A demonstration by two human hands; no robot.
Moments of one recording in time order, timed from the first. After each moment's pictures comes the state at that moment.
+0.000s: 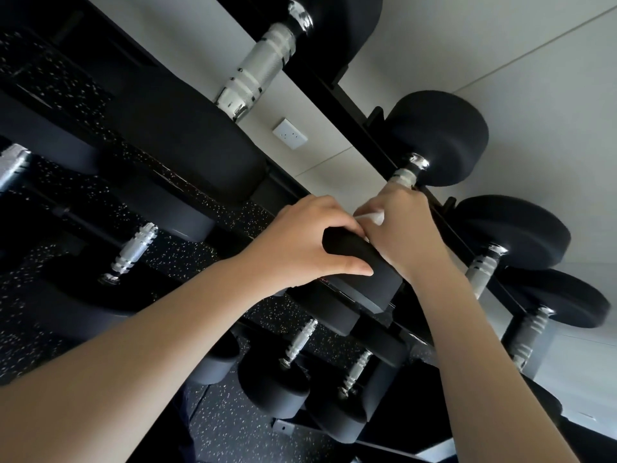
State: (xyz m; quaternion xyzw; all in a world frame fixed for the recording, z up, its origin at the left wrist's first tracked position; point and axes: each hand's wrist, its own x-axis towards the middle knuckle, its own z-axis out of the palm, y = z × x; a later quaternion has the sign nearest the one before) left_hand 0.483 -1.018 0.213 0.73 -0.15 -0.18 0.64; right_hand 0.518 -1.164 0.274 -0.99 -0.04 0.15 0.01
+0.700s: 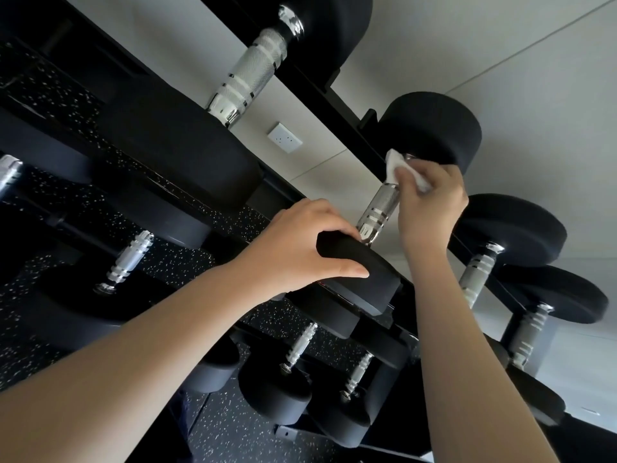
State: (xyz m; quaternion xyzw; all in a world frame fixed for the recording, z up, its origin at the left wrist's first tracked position) left_hand 0.483 -1.018 0.210 0.73 -0.16 -0.17 0.64; right_hand 0.538 -1.192 0.254 -0.96 0.11 -0.18 0.19
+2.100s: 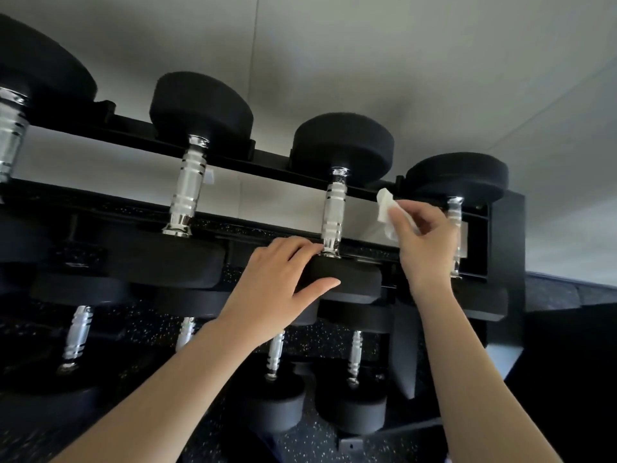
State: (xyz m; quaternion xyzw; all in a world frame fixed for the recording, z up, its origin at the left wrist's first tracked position) left_hand 0.400 -1.212 0.259 0.88 -0.33 -0.11 0.33; right_hand 0.381 -1.417 0.298 -0.83 0.31 -0.20 0.43
